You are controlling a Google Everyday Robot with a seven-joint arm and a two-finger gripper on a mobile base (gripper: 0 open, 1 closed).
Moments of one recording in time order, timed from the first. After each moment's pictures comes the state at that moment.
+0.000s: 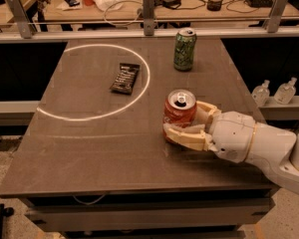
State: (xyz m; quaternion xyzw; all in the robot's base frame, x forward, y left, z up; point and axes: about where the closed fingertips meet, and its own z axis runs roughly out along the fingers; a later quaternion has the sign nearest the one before) arm 0.451 -0.069 0.877 -0.40 0.60 0.33 0.61
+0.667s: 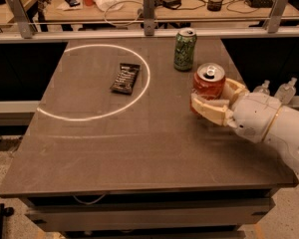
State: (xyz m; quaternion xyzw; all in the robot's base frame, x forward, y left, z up) arm 0.499 -0.128 0.904 -0.35 0.63 0.23 0.65
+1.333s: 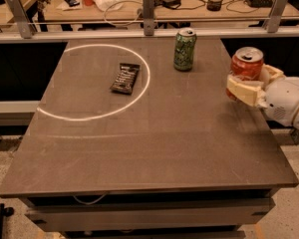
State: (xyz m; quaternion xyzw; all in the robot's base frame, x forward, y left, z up) arm 0.544 -0.222 0.918 -0.27 0.69 0.14 0.65
